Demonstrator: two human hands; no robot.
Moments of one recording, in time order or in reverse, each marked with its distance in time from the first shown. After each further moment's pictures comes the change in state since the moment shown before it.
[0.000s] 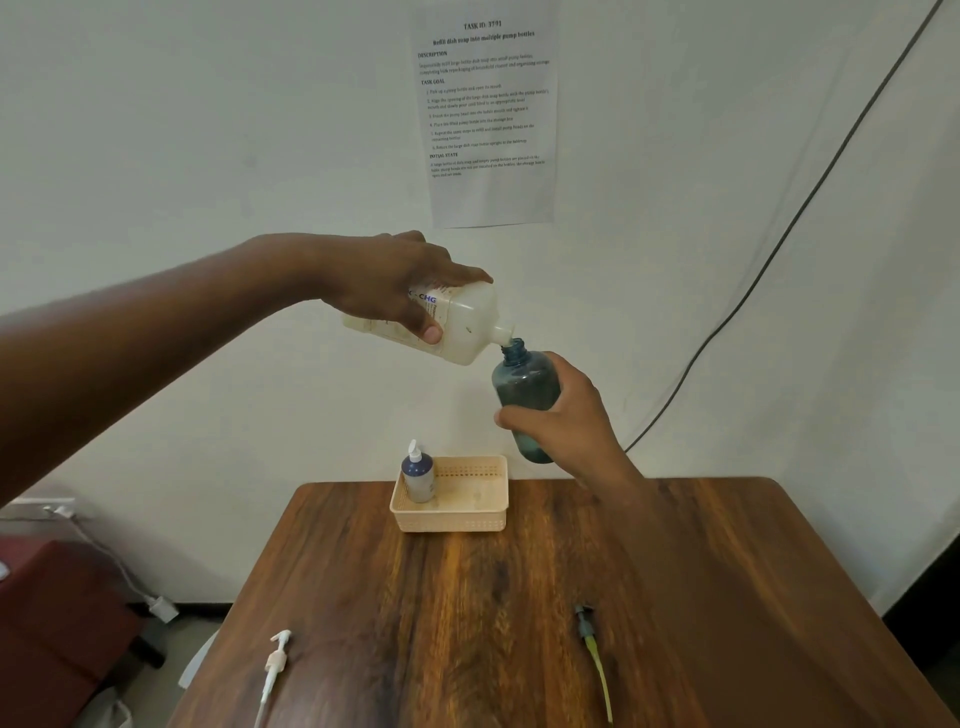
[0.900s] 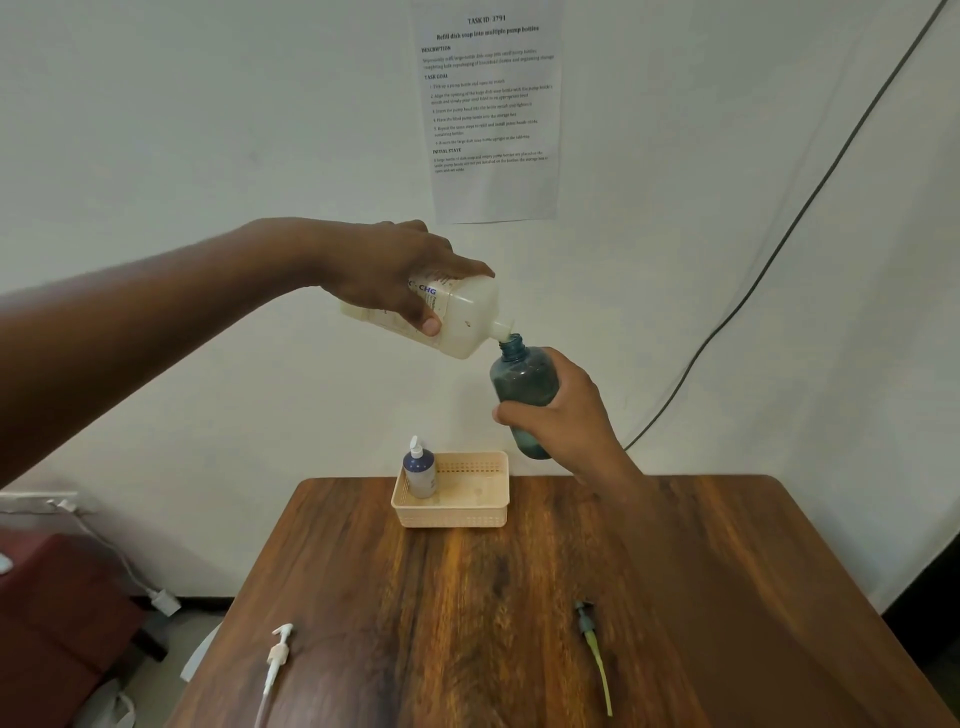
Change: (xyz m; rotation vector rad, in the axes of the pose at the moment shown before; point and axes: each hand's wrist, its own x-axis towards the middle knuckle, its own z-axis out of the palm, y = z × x) left_hand -0.004 0.001 -0.007 0.040 -0.001 0.000; right_hand -0.001 -0.004 0.004 -0.007 -0.008 -0.015
